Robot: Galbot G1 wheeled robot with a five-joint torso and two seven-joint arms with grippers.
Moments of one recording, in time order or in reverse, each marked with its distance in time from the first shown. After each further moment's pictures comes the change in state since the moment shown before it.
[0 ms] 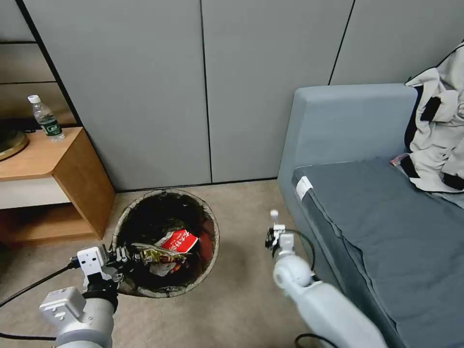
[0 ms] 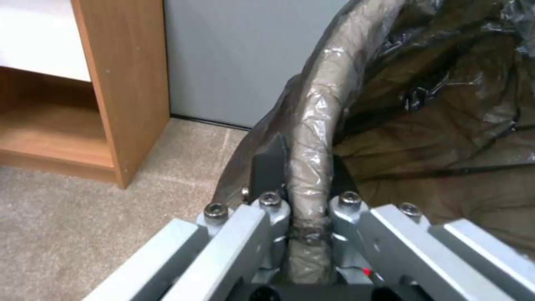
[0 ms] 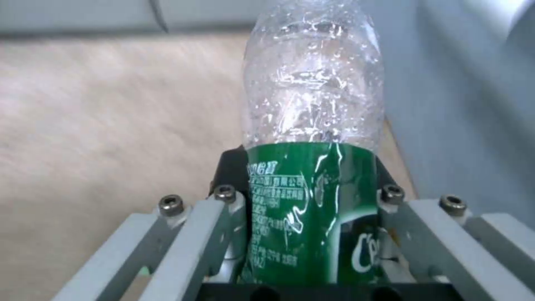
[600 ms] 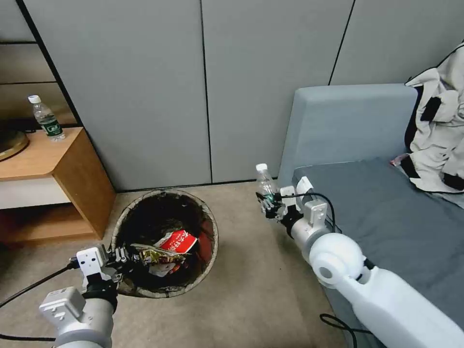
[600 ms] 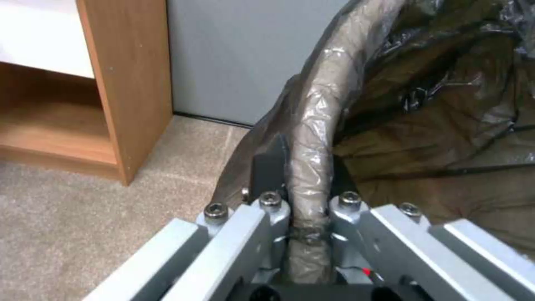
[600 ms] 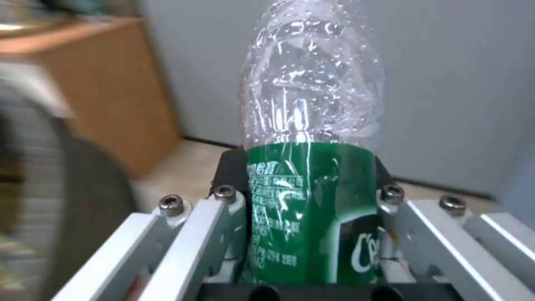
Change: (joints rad) left arm 0.002 -0.004 0.001 0.000 0.000 0.004 -0.004; right arm 0.035 -0.244 0.048 0.524 0.169 -0.074 -0.238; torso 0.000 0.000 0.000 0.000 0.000
